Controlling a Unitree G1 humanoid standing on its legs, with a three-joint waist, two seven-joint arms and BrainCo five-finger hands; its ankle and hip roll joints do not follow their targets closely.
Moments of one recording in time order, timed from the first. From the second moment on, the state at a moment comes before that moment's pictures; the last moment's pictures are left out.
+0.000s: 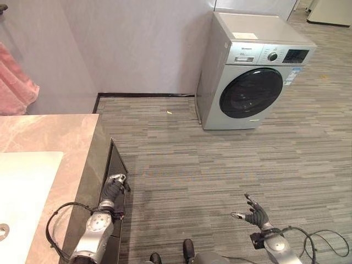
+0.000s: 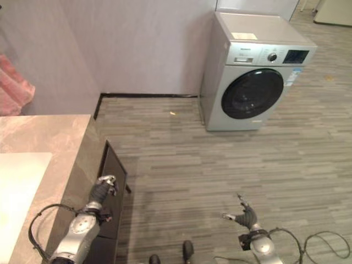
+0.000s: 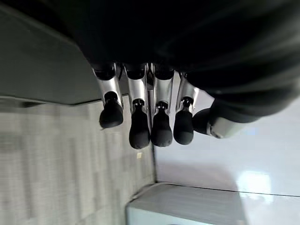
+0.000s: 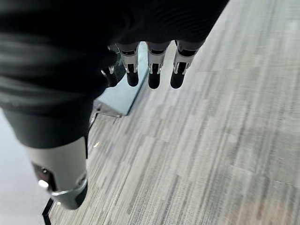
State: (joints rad) left arm 0.03 0.36 -0.17 0.42 -0.34 -0.13 0.14; right arm 0.14 -0.43 0.20 0.51 0.07 -0.12 -0.15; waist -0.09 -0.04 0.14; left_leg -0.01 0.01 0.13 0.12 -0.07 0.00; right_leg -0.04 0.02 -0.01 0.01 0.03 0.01
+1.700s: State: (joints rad) left arm 0.00 0.30 -0.29 0.71 -0.20 -0.09 0.12; right arm 0.07 -0.34 0.23 0.76 0.41 -0.15 -0.08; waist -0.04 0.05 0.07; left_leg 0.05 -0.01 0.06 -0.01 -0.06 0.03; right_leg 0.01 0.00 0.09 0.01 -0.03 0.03
